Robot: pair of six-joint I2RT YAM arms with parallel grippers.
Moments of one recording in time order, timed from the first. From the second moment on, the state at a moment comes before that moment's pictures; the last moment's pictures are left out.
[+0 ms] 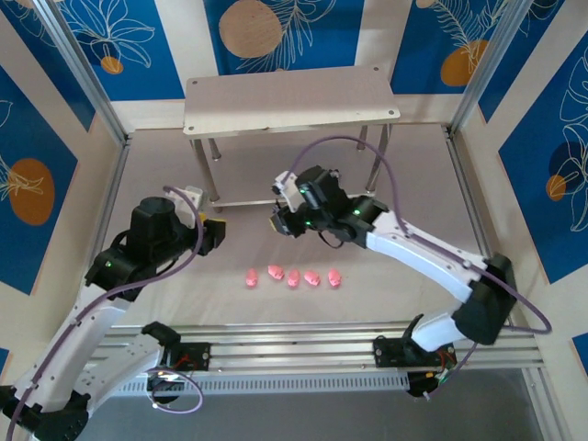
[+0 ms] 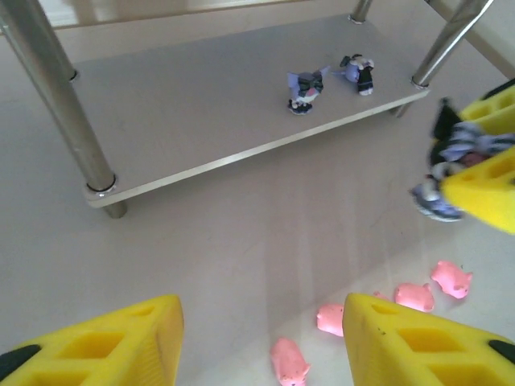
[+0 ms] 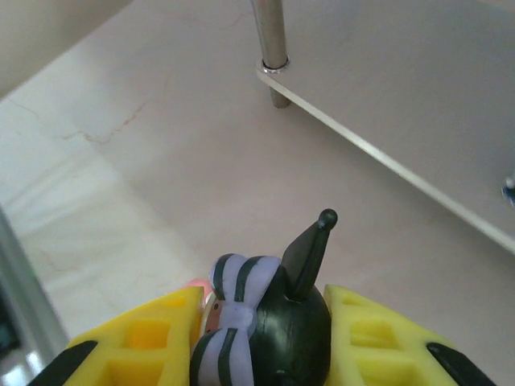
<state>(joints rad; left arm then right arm) -0.47 0.79 0.99 -0.76 0.05 -0.18 0.86 1.47 1.31 -0.54 -0.07 0.09</state>
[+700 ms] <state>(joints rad) -0.35 0.75 1.01 -0.78 0.03 -0.17 0.74 2.00 1.56 -0.21 -0.21 -0.32</state>
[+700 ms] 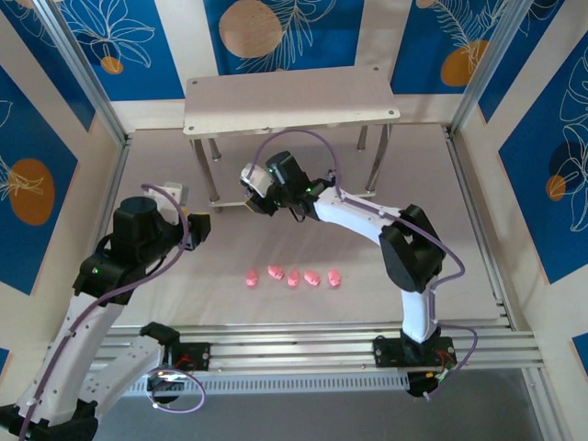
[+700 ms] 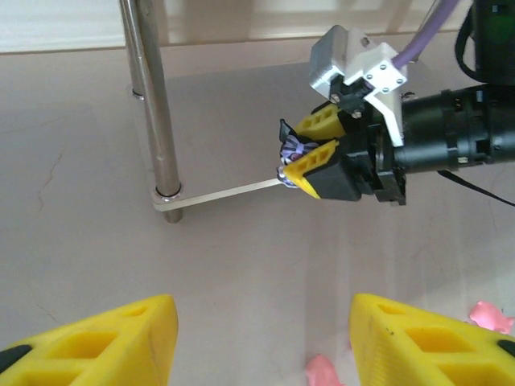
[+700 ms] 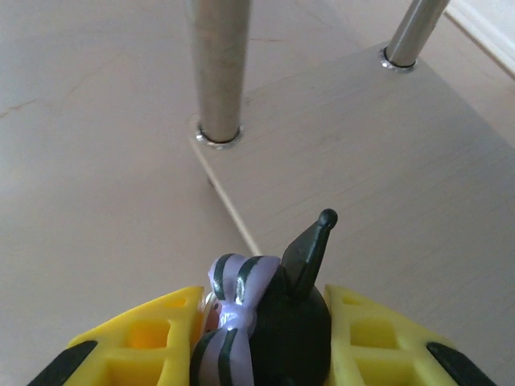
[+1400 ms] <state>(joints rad) -0.29 0.76 0.98 -0.75 0.08 -0.15 0.70 2.19 1.68 -0.12 -0.21 -0.40</state>
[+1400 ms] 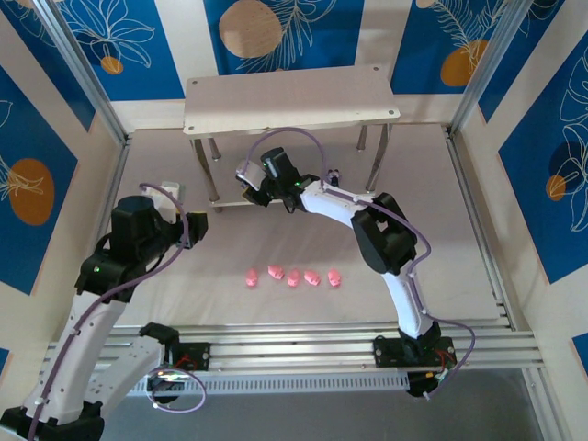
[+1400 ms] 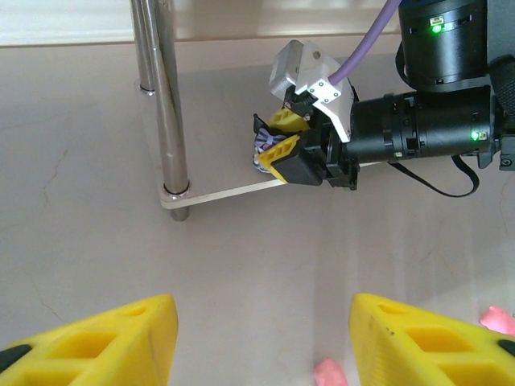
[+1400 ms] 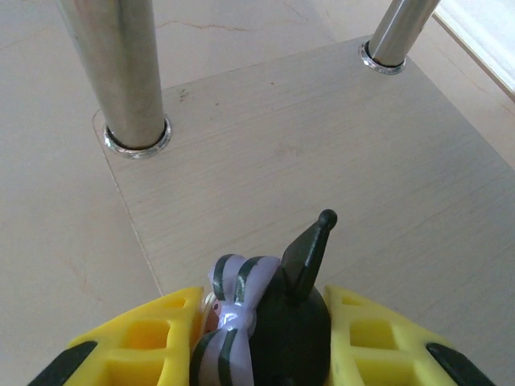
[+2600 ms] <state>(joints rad) -0.27 0.73 0.97 -0.75 0.10 -0.15 0.69 2.22 1.72 -0.15 -0.18 -0.41</state>
